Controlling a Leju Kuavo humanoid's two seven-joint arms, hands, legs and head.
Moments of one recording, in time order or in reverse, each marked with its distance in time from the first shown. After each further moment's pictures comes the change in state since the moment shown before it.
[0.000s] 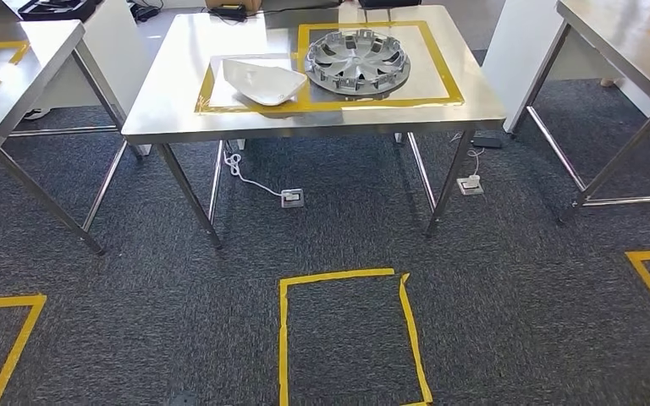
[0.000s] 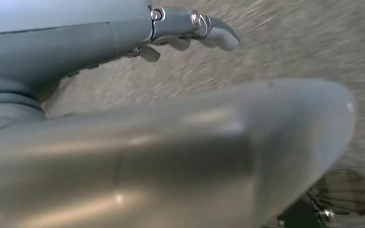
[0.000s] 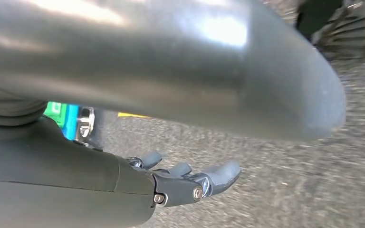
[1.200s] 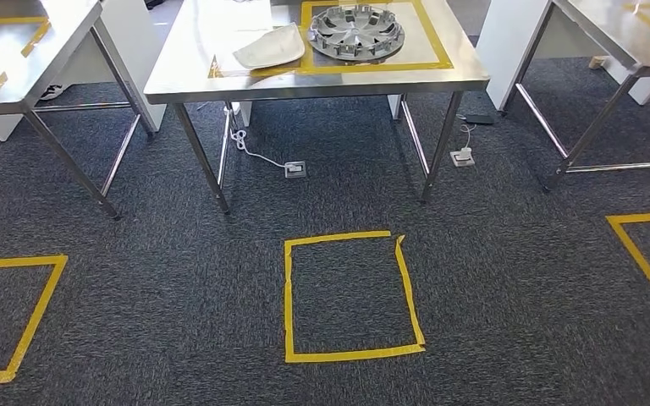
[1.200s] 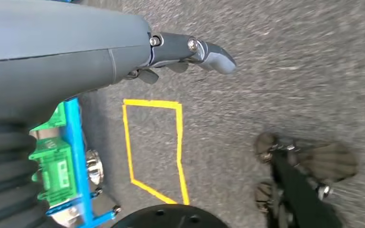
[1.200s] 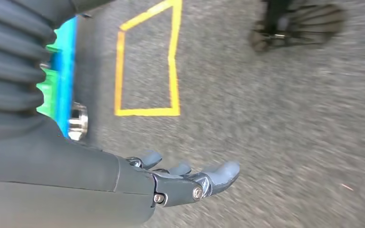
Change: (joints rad) left arm 0.135 -0.004 0.230 -0.004 0.198 -0.113 -0.058; right arm 0.019 -0.039 0.243 -0.101 -0.256 -0.051 0.027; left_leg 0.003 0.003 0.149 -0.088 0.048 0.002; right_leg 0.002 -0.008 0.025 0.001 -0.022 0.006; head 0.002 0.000
